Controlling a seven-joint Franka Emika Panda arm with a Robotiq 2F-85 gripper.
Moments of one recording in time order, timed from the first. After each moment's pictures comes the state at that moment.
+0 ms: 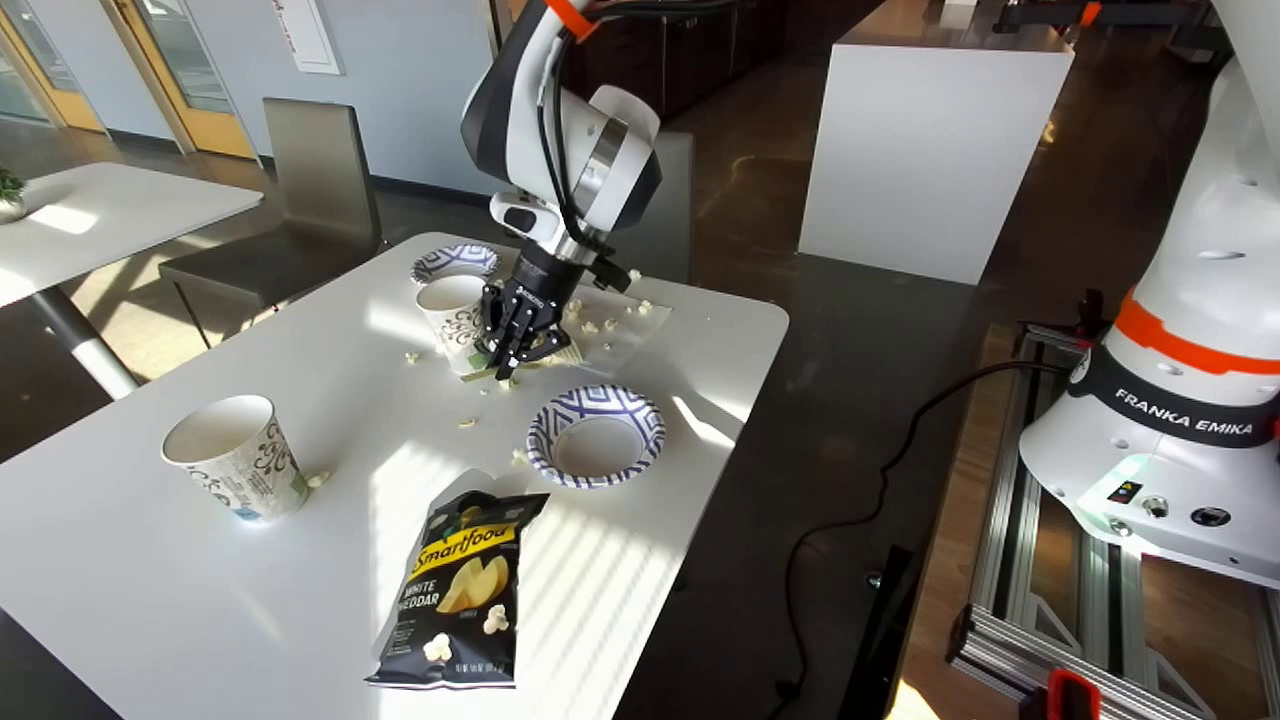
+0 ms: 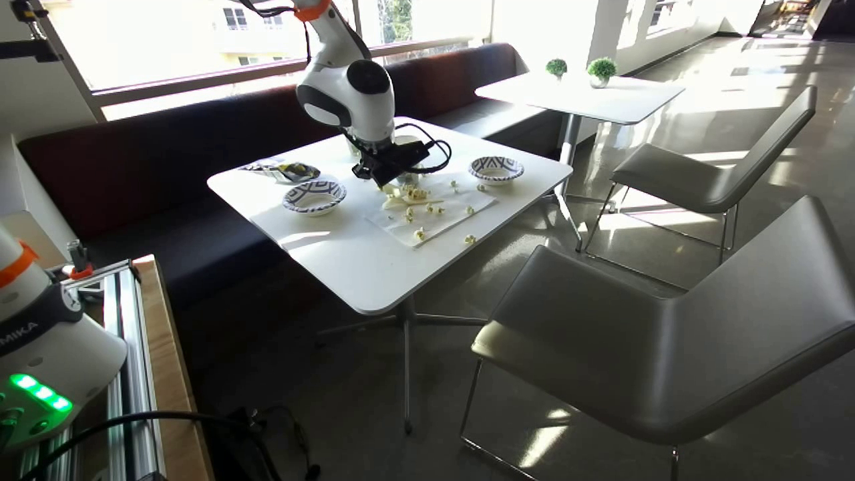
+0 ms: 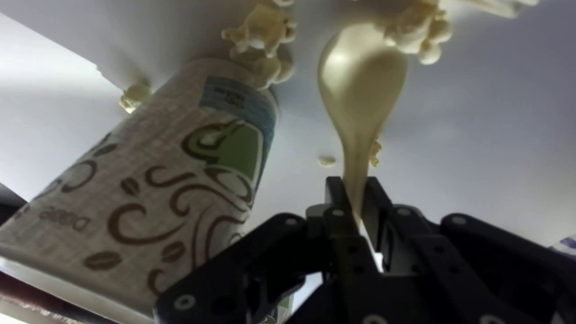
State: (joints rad) arm 0.16 0.59 0.14 -2.00 1.29 2.75 -2.56
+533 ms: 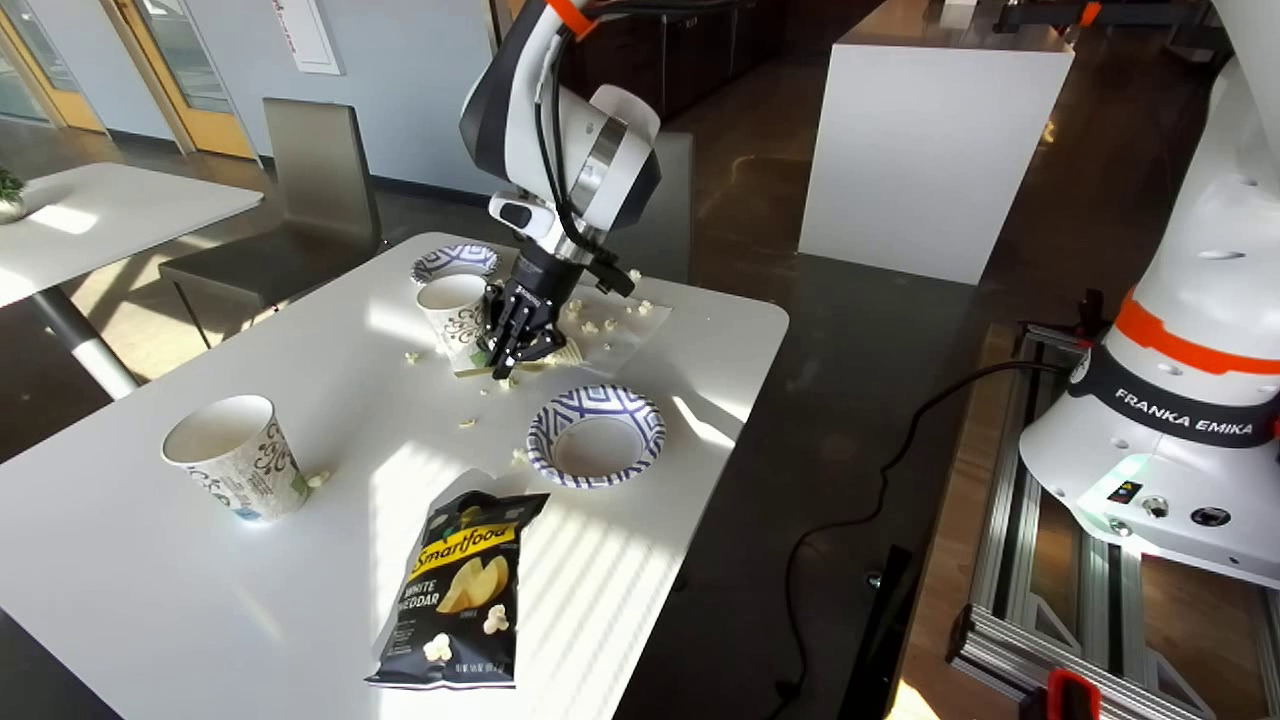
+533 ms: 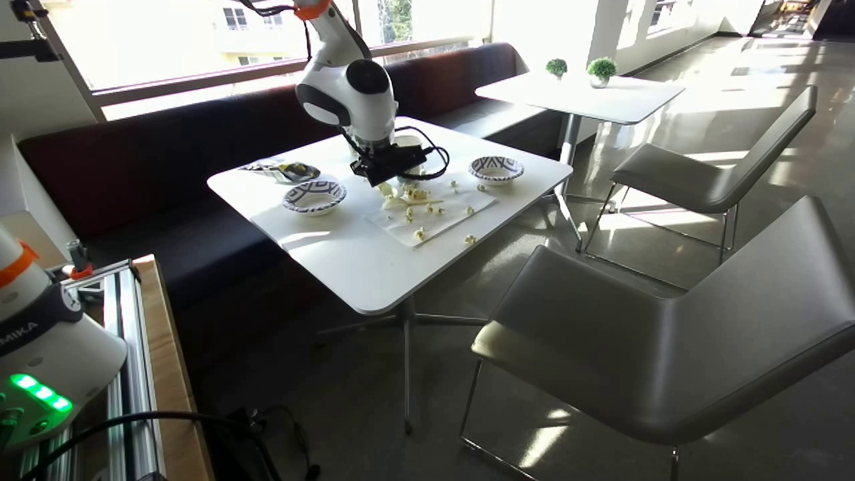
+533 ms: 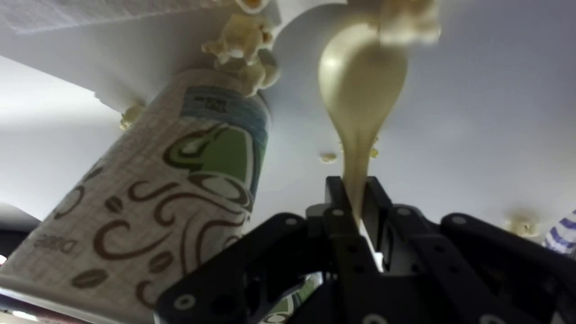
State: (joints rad) arm 0.16 0.59 0.15 -1.99 1.31 2.75 -2.45
